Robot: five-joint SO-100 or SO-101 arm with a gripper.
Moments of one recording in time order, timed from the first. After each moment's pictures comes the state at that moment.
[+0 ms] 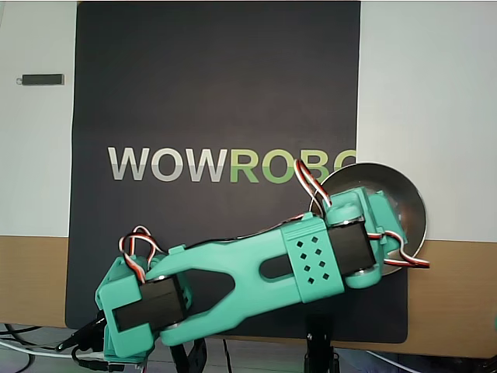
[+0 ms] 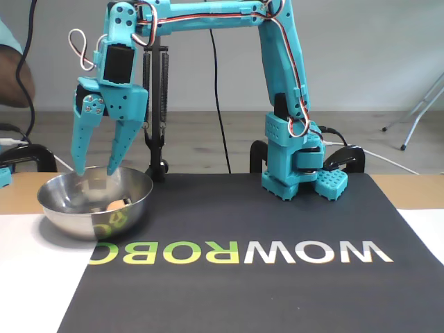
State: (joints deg) arm 70.6 73.7 74.3 72.2 -11.3
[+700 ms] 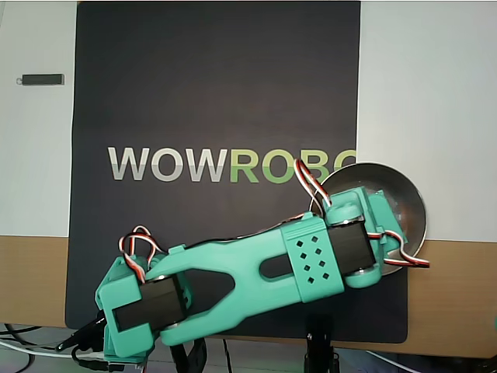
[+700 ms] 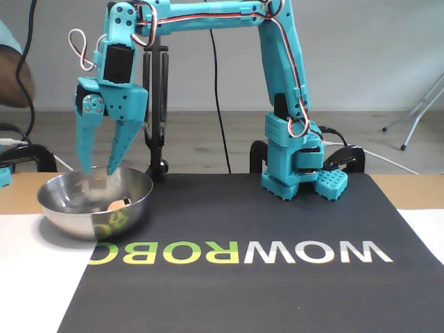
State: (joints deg) arm 70.6 73.7 74.3 72.2 -11.3
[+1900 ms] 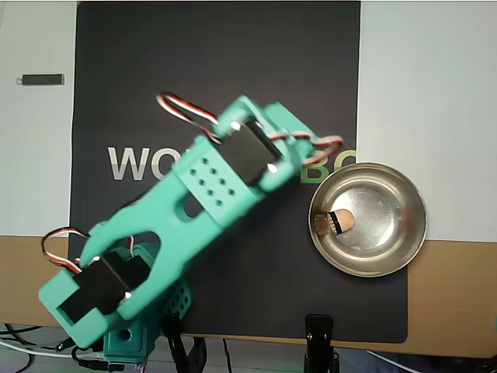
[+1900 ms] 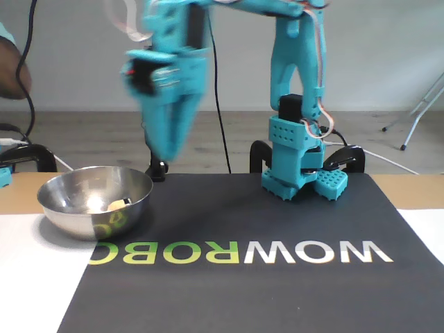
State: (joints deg) arm 44.0 86.4 73.9 89.5 -11.1
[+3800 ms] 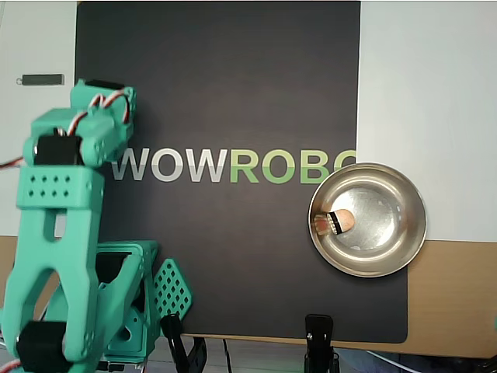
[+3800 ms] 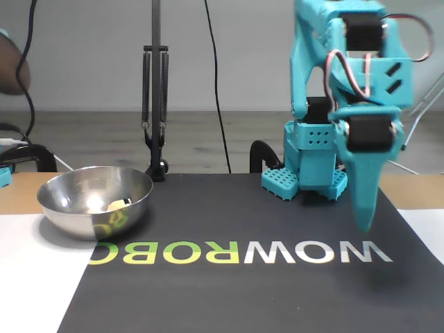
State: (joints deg) arm -2.3 120.9 131.7 45.7 6.6
